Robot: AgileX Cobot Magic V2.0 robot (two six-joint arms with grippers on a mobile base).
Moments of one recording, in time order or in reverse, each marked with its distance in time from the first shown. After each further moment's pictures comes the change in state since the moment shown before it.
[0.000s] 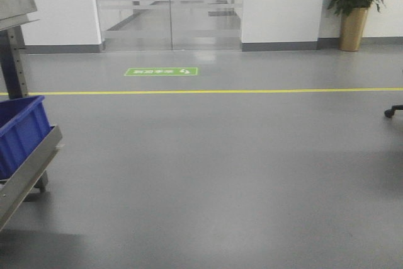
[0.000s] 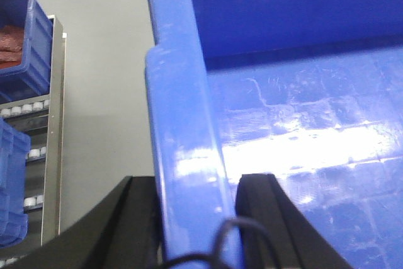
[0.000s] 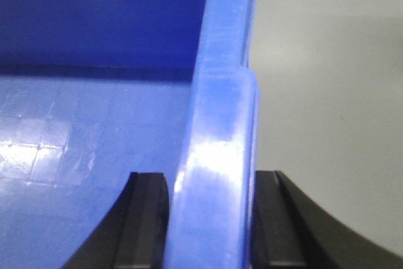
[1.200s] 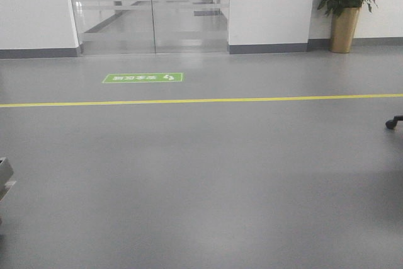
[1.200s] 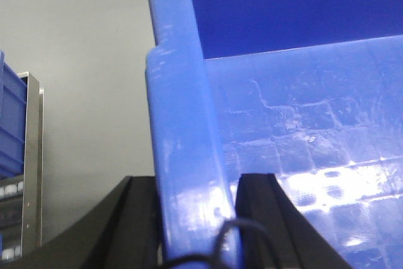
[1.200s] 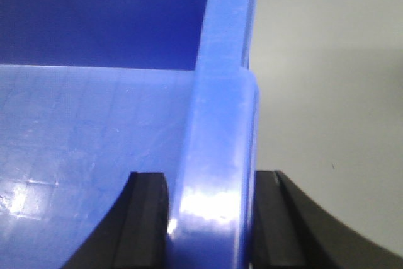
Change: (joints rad) left arm 0.000 0.000 0.000 0.000 0.000 0.000; right arm 0.000 -0.004 0.000 0.000 0.000 0.000
